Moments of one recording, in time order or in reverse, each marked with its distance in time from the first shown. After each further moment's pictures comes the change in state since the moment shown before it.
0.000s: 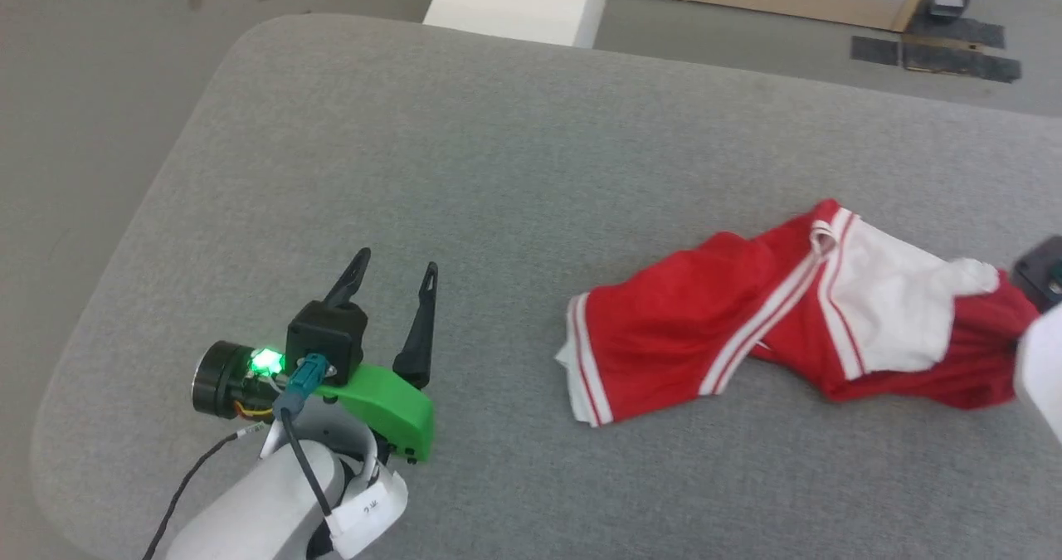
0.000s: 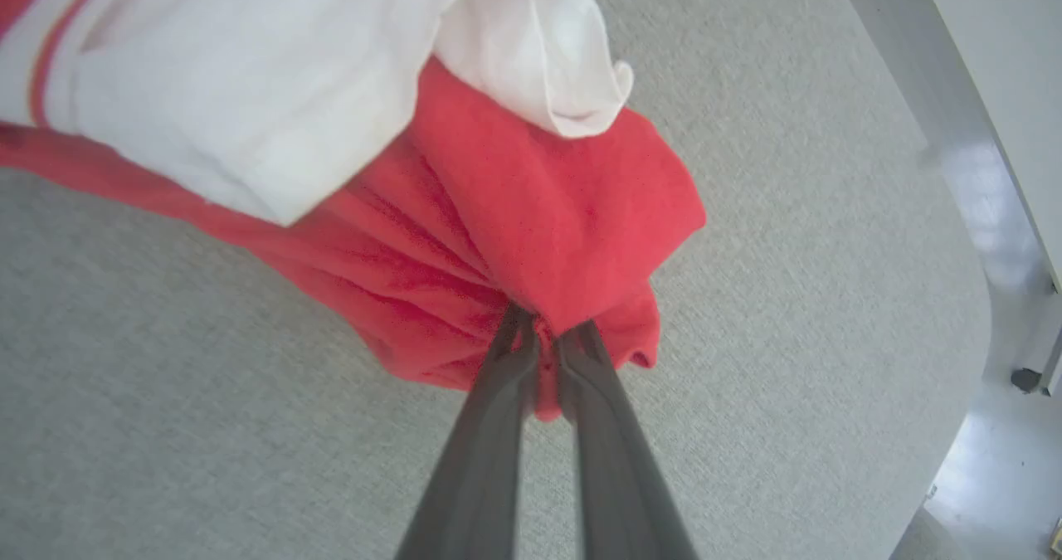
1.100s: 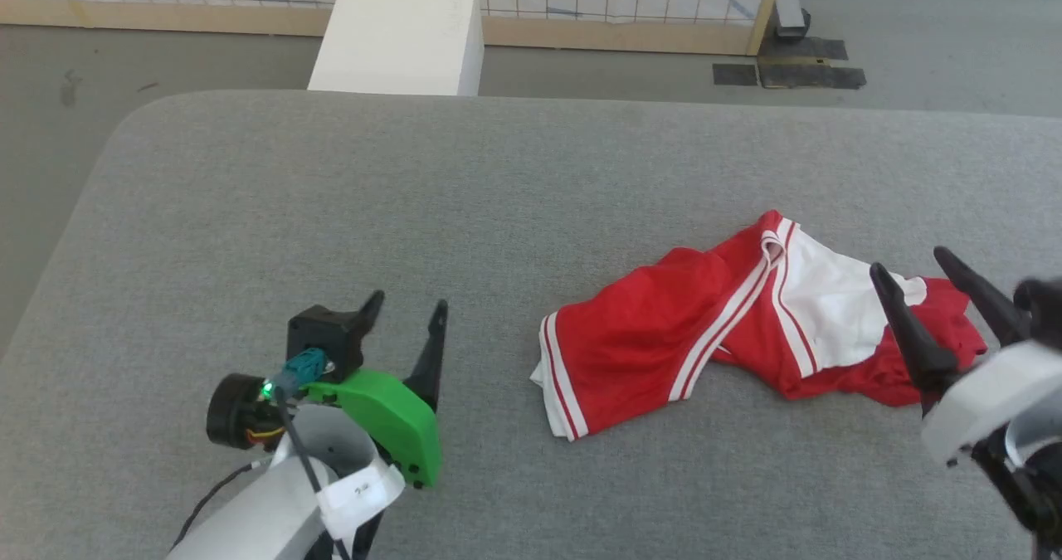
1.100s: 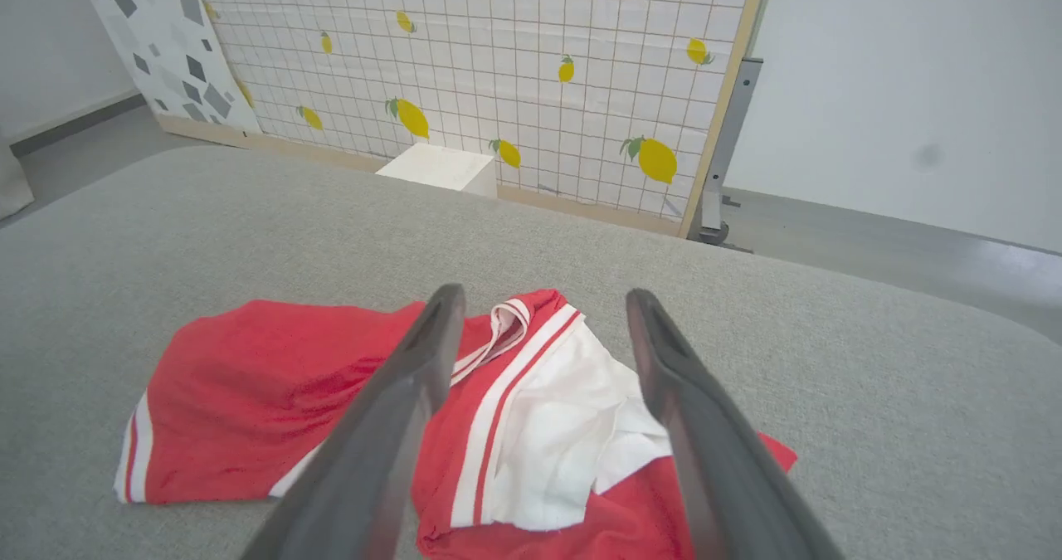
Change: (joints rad) left arm 0.039 0.015 -0.002 -0.066 -0.131 -0.004 0.141; right arm 0.247 0.462 -0.401 -0.187 -0.066 0.000 -0.514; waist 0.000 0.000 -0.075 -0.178
